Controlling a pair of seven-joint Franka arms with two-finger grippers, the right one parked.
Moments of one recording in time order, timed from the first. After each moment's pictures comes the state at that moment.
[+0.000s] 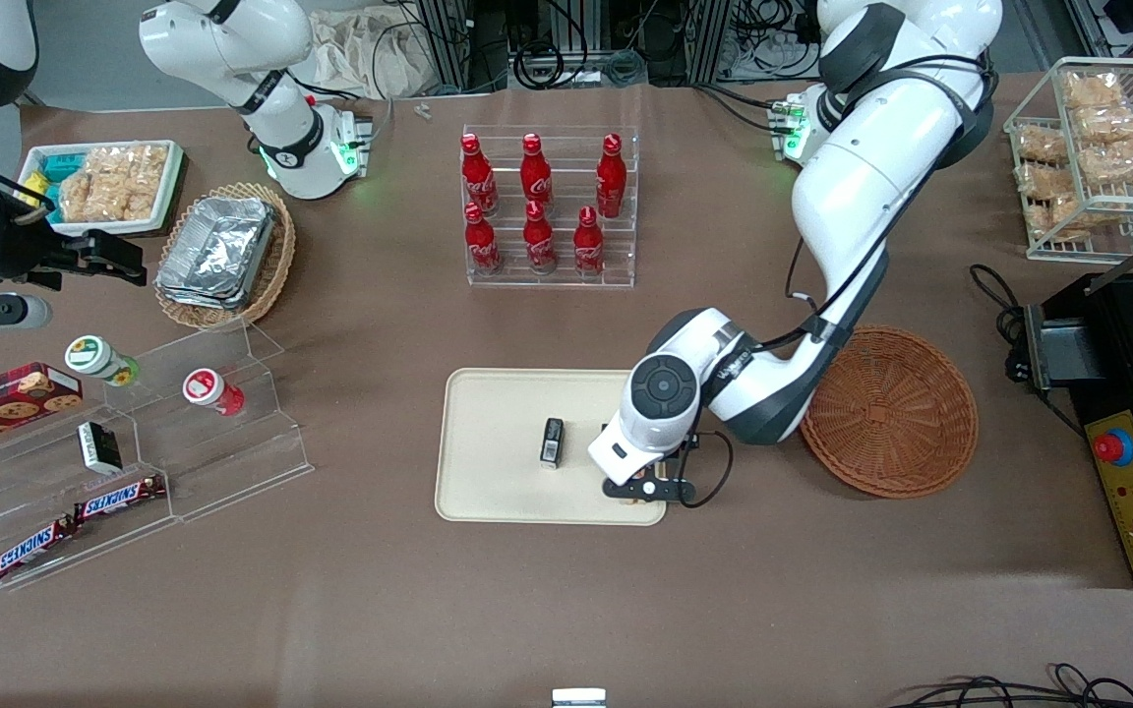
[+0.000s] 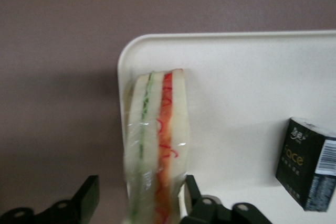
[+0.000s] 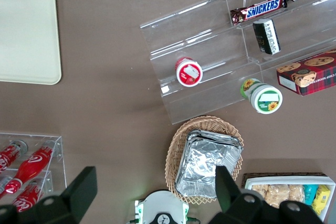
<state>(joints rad) -0.23 0.93 -0.53 -1.20 0.43 1.99 -0.72</state>
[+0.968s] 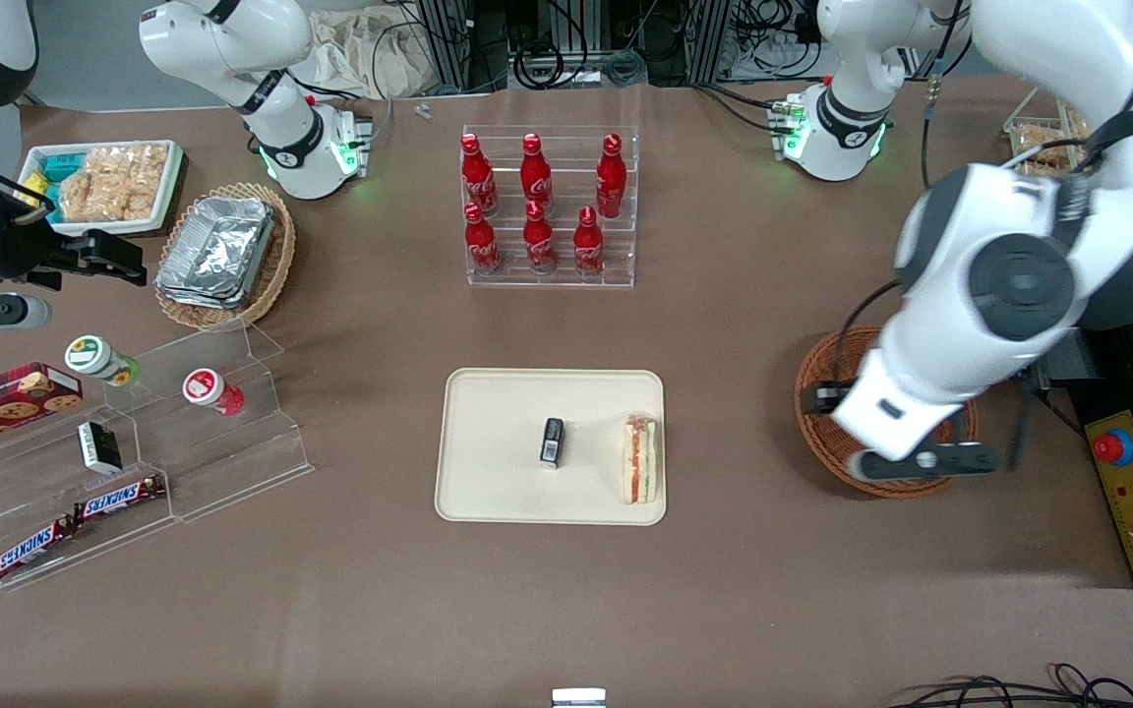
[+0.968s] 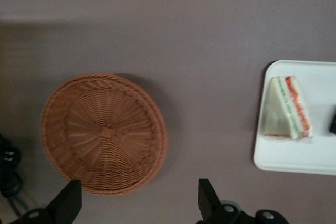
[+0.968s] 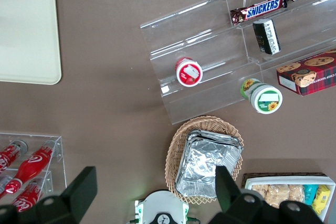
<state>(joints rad) -0.10 0.37 -0.19 -1.35 0.11 1.67 -0.29</state>
